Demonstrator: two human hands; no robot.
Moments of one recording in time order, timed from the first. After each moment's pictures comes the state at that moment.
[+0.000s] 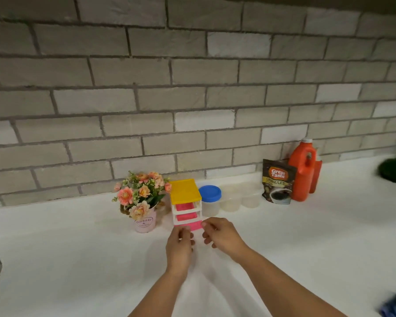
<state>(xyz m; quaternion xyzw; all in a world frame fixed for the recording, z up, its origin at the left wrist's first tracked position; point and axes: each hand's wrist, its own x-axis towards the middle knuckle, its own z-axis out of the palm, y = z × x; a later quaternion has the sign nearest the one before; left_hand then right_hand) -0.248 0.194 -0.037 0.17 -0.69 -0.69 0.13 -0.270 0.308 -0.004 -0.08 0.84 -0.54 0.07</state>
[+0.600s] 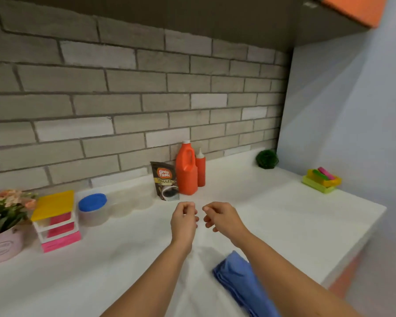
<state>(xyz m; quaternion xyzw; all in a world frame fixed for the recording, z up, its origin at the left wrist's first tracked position) -0.219 0.516 0.021 0.01 -0.71 -0.70 0.05 -0.190 0.618 0.041 0.06 0.83 -0.54 -0.07</state>
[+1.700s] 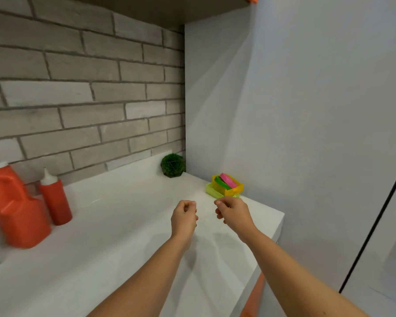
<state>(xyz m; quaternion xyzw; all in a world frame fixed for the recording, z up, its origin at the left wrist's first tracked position) -0.304 0.933 0.005 -0.08 -0.71 -0.70 -0.09 -0.235 1.035 0.027 0.23 0.81 -0.50 -0.23</state>
